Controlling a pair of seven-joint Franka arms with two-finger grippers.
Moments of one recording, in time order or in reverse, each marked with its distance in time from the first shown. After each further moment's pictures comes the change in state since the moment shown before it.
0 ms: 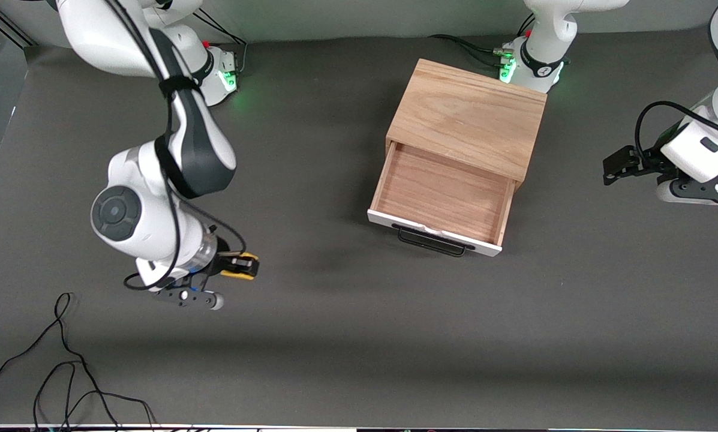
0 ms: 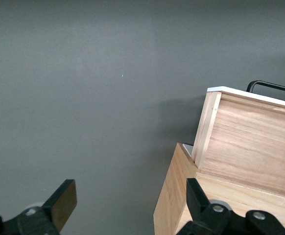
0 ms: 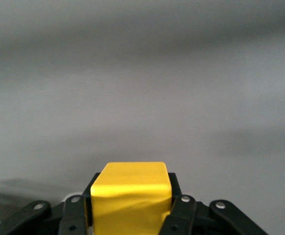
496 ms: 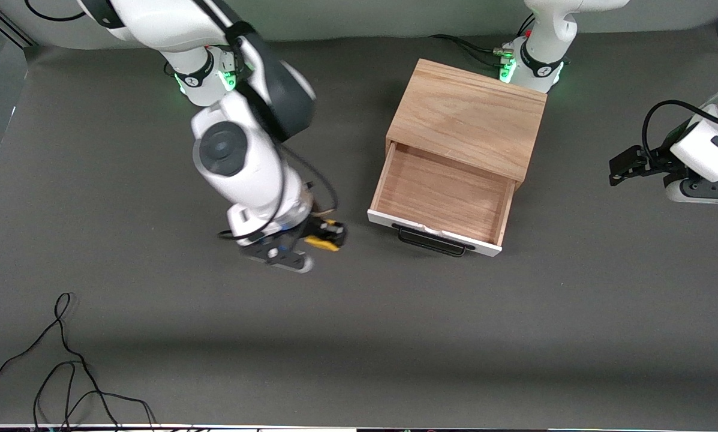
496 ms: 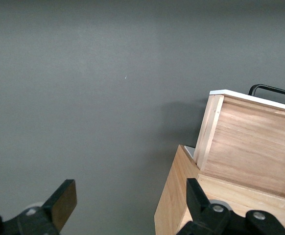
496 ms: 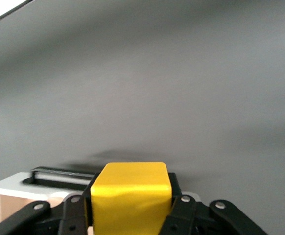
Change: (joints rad) left arm -0.003 0.000 0.014 0.011 0.000 -0.002 0.000; right arm 0.138 0.067 0.135 0.131 0.002 0.084 0.384
